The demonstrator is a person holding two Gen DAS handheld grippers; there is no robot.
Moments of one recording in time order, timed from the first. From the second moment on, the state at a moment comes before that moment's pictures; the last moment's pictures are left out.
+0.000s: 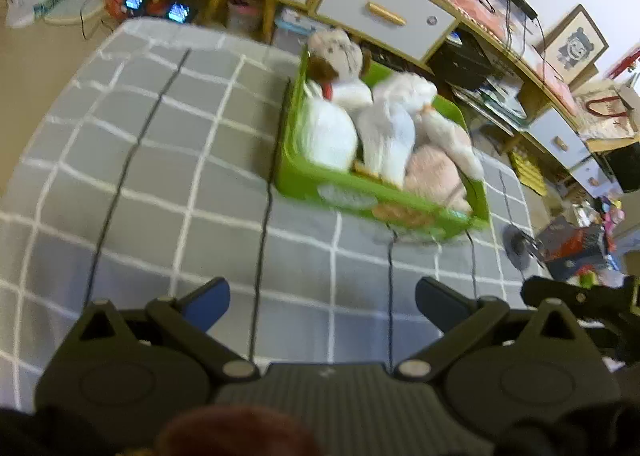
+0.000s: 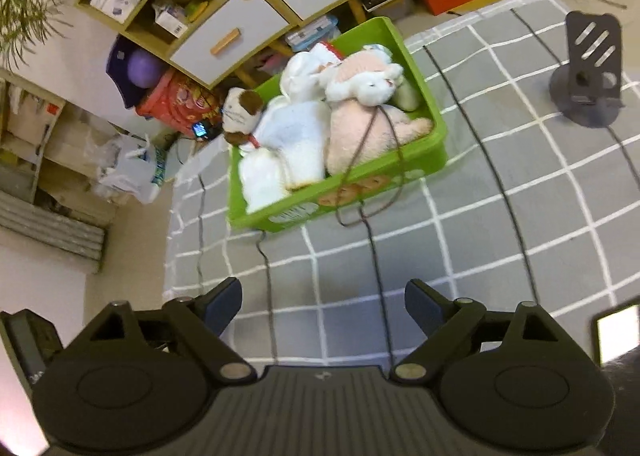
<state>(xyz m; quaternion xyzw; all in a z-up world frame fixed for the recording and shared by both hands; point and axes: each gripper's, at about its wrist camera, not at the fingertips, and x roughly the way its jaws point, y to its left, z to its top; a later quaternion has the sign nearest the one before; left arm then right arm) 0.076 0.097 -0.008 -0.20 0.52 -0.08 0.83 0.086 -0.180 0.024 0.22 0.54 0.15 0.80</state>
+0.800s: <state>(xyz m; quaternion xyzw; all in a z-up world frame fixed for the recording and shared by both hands) -0.009 0.057 -0.005 -0.08 0.54 -0.22 0.81 0.011 -0.228 0.013 0.14 0.57 0.14 0.79</state>
